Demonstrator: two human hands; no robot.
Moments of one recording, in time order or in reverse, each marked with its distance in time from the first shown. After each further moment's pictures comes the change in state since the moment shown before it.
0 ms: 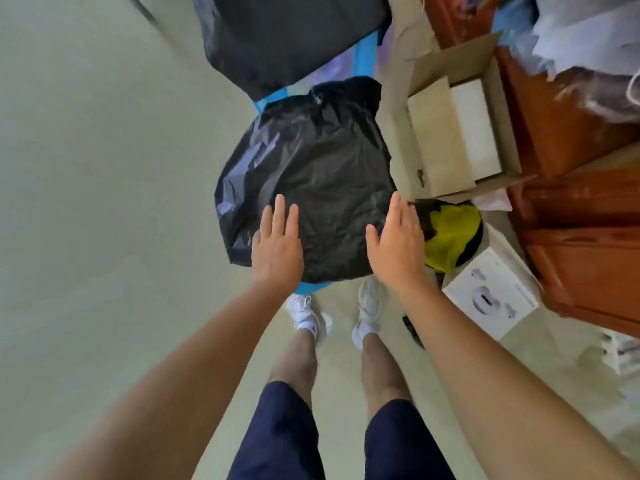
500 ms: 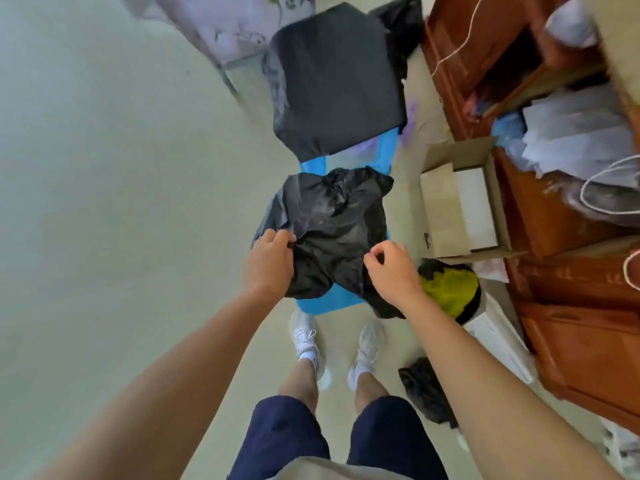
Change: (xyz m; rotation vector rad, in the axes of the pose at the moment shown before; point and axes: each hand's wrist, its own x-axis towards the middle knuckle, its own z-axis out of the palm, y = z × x) left_hand -0.059 -0.004 -0.128 -0.341 0.231 -0.186; right_hand -0.031 -0.039 -0.103 0.271 -0.202 -0.114
